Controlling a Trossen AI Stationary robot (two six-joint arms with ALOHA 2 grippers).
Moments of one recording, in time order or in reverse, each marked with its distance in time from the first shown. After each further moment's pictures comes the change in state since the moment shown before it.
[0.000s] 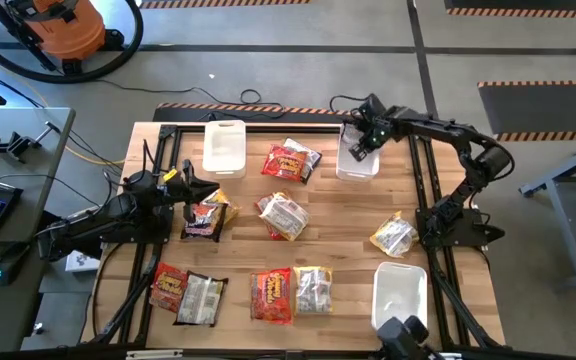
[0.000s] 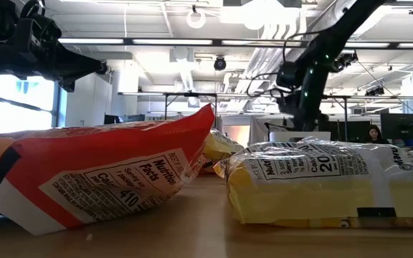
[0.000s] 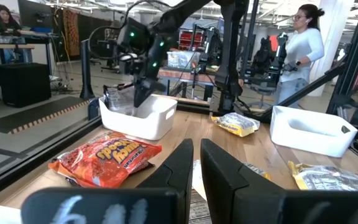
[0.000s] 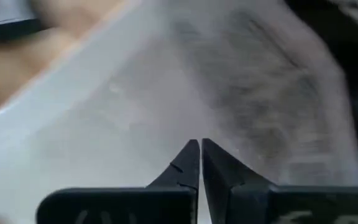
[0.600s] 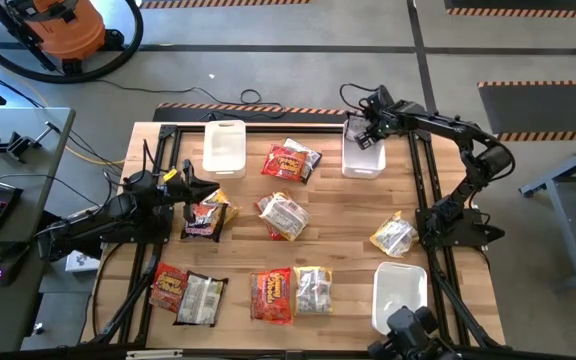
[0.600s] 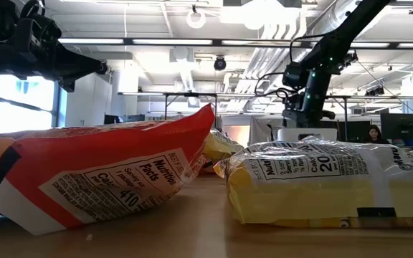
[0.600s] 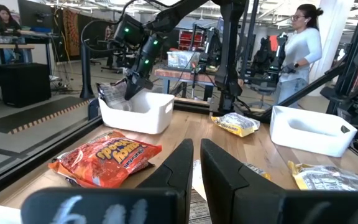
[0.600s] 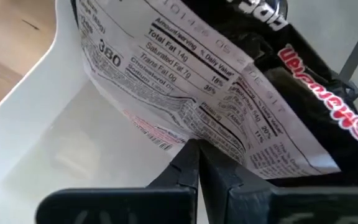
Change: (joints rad) left arm 0.000 0.000 0.000 0.000 0.000 0.000; right arm -0.083 0.002 0.017 0.052 0.070 0.008
